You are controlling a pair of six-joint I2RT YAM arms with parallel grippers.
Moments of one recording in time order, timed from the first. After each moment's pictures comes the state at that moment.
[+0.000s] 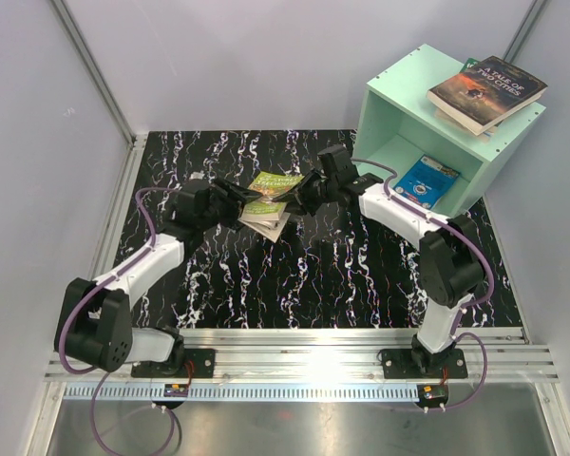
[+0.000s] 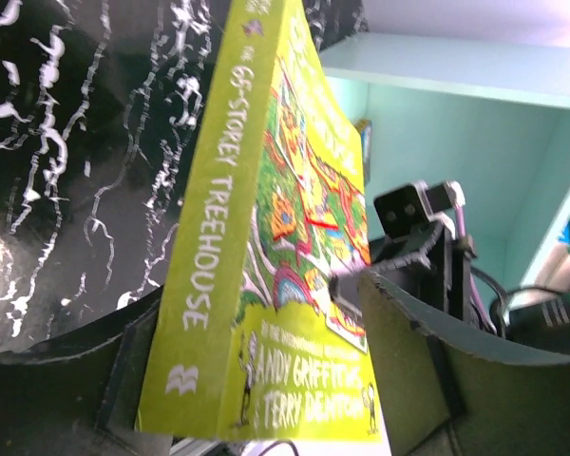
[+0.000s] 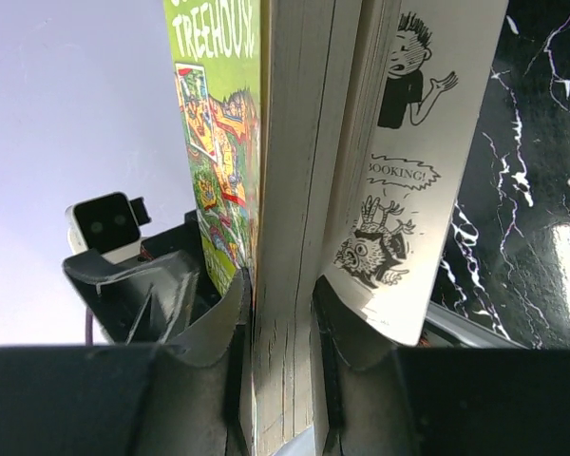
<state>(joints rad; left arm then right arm) -0.32 1.32 0.79 0.07 0.25 -1.34 0.55 1.82 1.40 -0.29 -0.48 1.41</state>
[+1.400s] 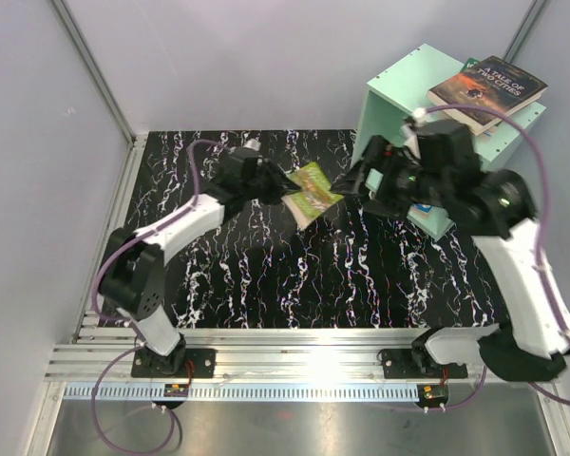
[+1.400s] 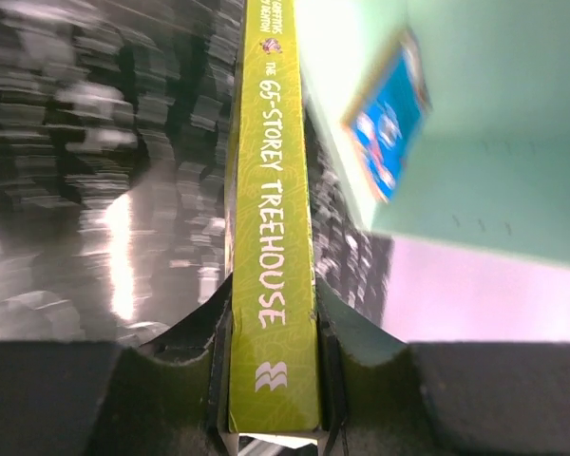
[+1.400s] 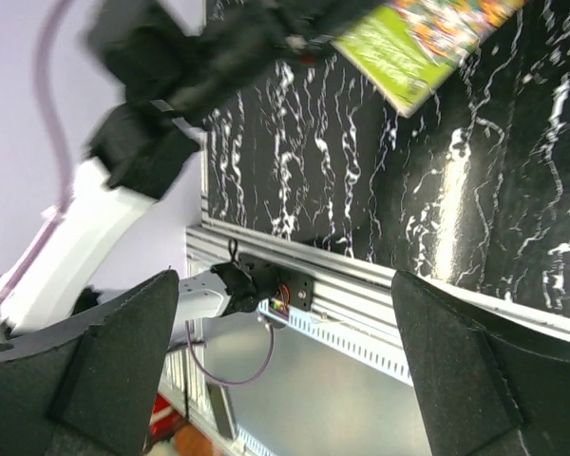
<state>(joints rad) -0.48 1.65 1.23 -0.12 0.24 -1.05 0.56 1.34 1.92 -1.21 -0.18 0.87</state>
